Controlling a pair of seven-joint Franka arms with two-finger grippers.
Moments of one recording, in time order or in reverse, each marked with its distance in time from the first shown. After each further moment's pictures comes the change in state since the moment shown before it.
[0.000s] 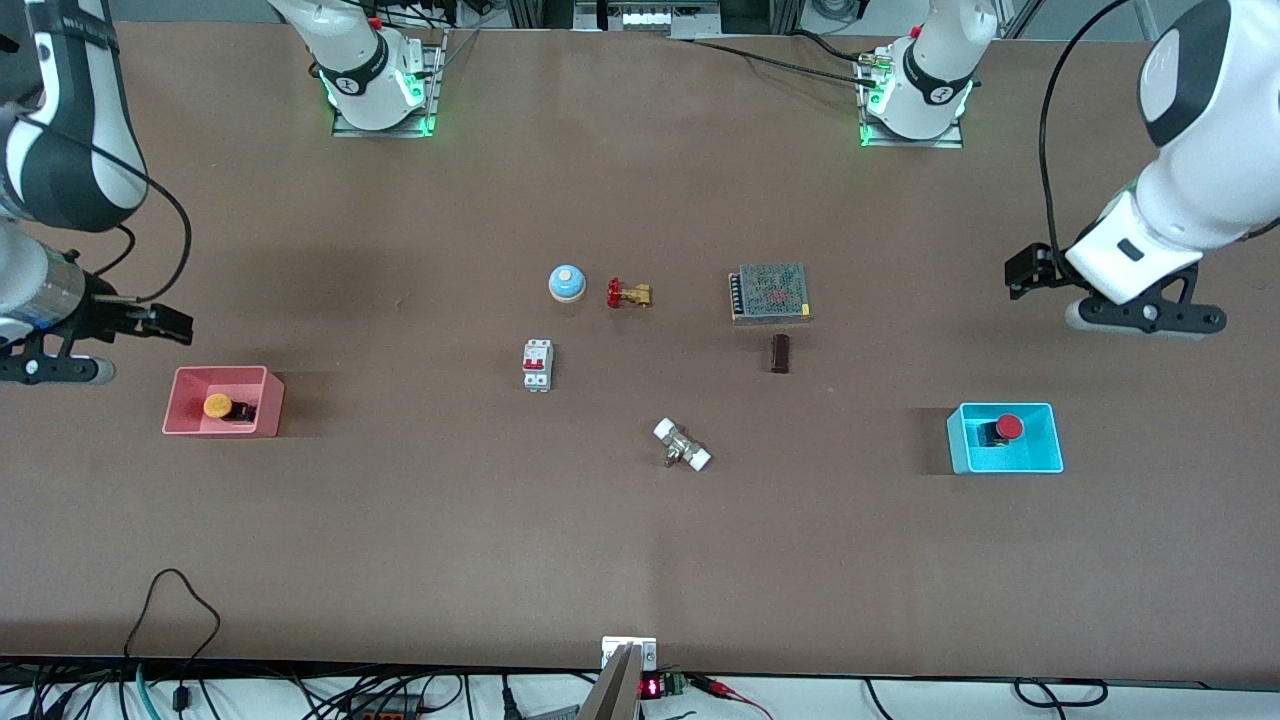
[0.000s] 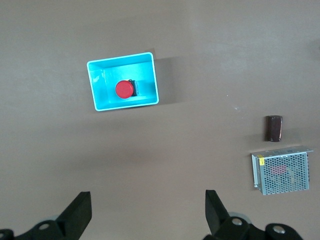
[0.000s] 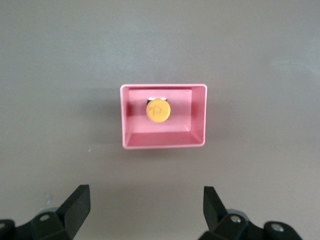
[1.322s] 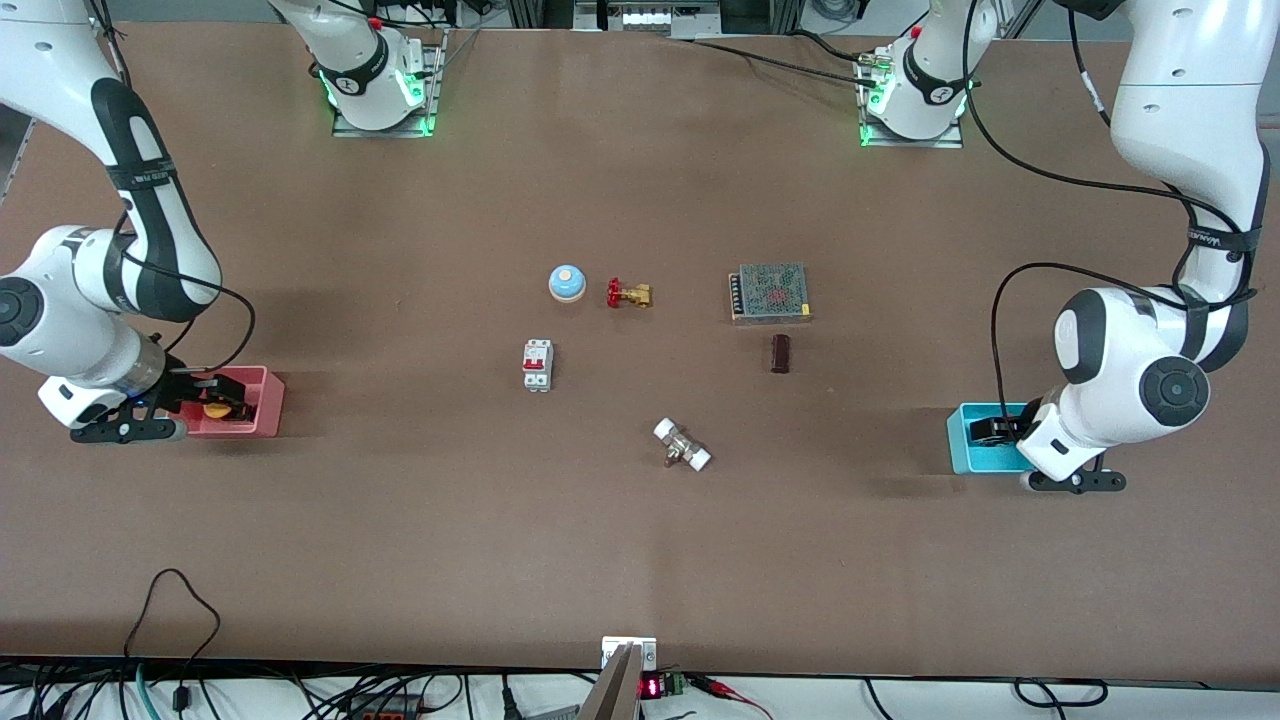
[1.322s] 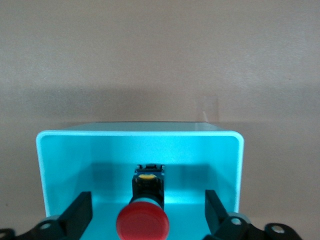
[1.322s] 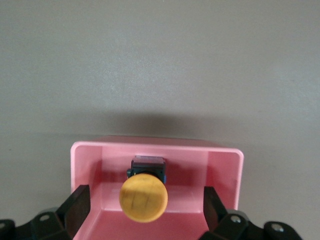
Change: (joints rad) left arm 0.143 0.568 0.005 0.075 0.000 0.508 0.001; right arm -0.054 0.291 0.001 -0.041 -0.001 0.423 -0.091
